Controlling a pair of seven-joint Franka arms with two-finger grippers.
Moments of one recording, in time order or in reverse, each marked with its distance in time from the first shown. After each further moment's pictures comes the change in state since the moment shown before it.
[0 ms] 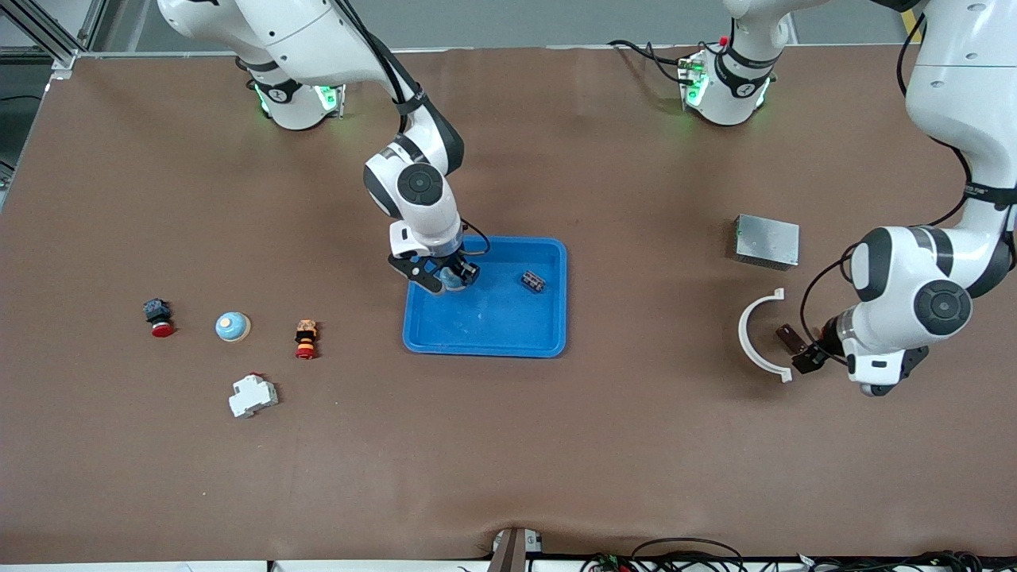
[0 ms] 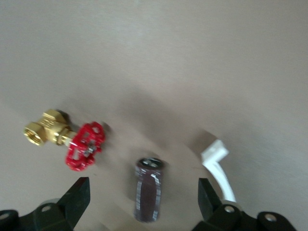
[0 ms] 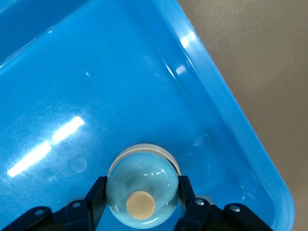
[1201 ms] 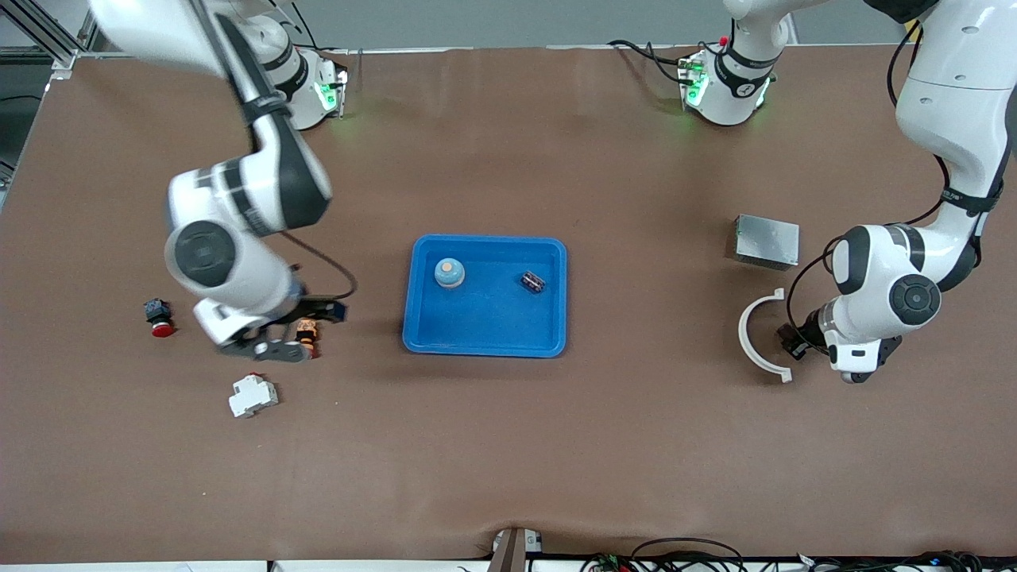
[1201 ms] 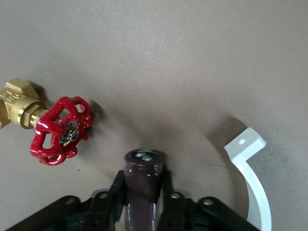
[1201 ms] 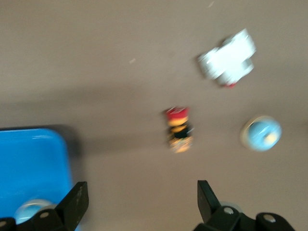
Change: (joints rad) left arm 0.013 0.025 -0.009 -0.104 0.000 0.133 -0.051; right arm -0.434 -0.129 -0.048 0.384 -0.014 -0.657 -1.050
